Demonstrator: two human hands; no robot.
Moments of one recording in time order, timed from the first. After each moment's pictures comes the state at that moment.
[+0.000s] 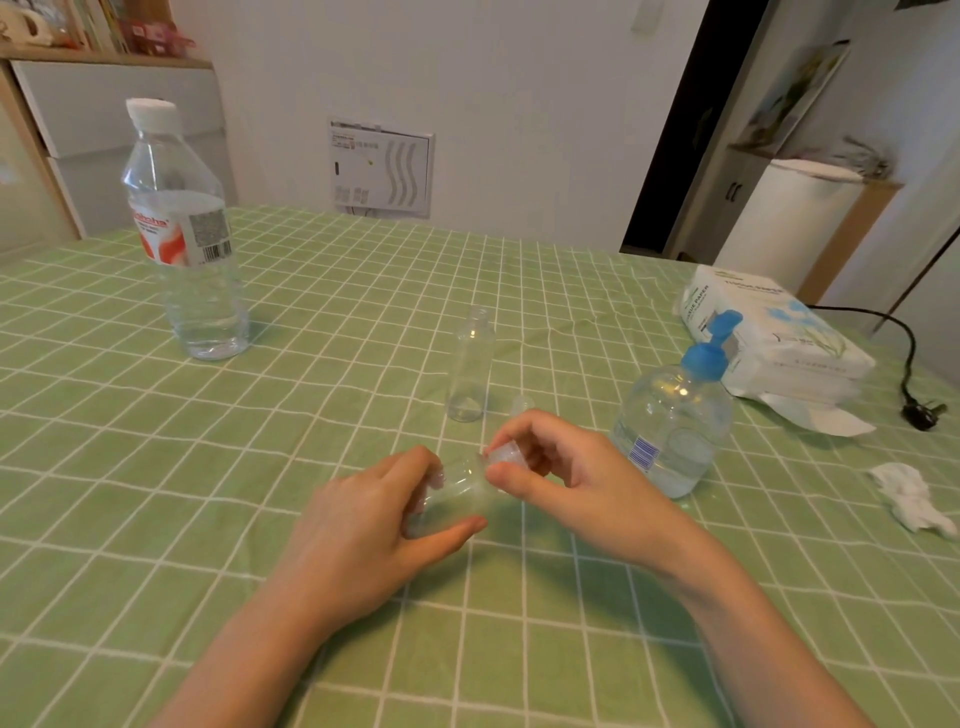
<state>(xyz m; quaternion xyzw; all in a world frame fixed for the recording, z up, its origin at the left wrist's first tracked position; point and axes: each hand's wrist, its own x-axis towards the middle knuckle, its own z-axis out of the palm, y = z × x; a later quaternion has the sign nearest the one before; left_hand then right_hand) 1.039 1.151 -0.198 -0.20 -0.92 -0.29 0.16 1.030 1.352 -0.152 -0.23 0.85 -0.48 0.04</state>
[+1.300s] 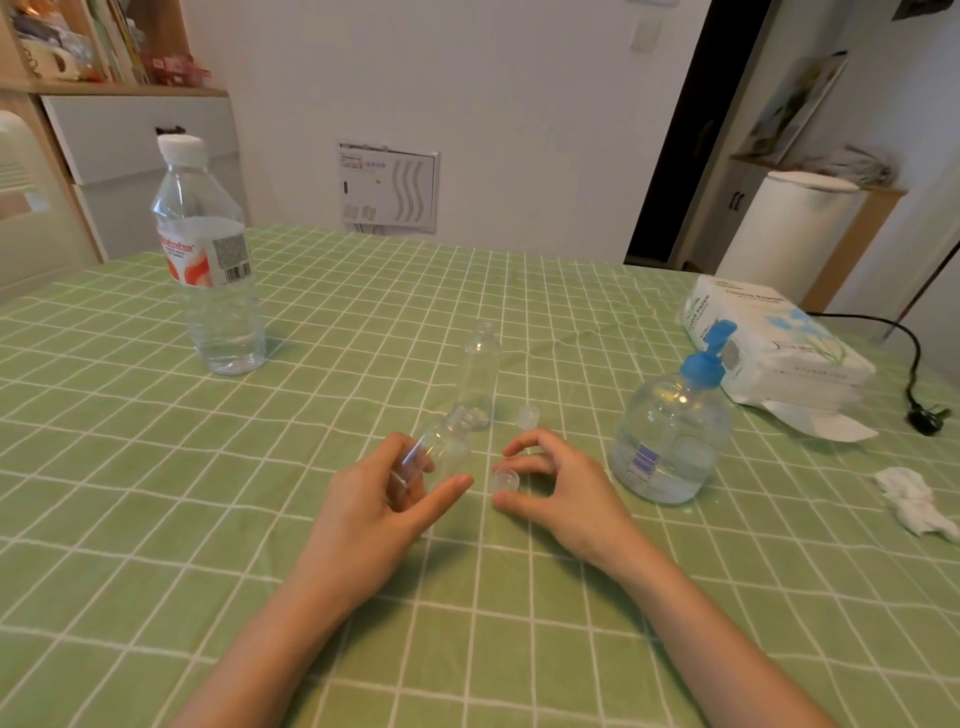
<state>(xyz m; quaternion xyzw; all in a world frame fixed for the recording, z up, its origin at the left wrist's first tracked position) 1.032 1.154 -0.201 -0.12 -0.82 -0.54 0.16 1.008 1.349 -0.196 -0.09 0.89 -0.45 -0.01</state>
